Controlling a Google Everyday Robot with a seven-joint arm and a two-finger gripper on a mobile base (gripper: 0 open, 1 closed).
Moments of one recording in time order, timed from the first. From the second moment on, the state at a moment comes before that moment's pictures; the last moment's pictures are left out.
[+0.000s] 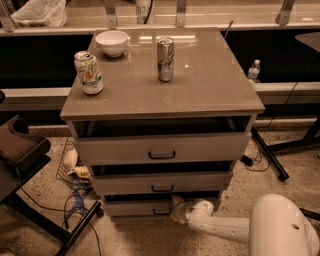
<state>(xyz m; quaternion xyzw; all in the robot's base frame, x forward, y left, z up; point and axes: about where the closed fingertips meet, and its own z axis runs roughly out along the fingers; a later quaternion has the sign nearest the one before) 0.596 -0.072 0.152 -0.69 0.65 -0.03 0.31</state>
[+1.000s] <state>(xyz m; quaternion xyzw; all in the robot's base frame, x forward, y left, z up) 0.596 -0.072 0.155 -0.69 0.65 -0.03 0.31</state>
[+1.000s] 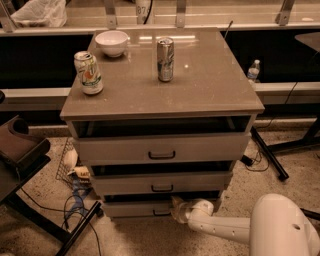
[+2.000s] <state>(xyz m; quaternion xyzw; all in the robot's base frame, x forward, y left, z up) 0.596 -0.072 0.155 -0.69 0.65 -0.03 0.31</state>
